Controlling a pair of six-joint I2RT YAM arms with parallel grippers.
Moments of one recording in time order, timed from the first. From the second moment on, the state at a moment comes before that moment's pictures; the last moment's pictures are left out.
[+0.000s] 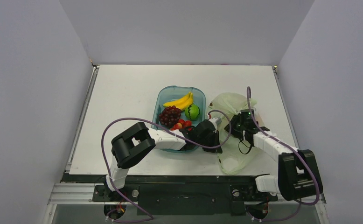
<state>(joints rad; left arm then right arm) -1.09 2.00 1.19 0.14 0.20 -0.87 0.18 1.35 0.55 -0.09 -0.03 0.69</state>
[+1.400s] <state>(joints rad) -1.10 1.99 1.19 0.12 0.27 -0.88 0.21 1.05 0.44 -0.43 0.06 0.75</state>
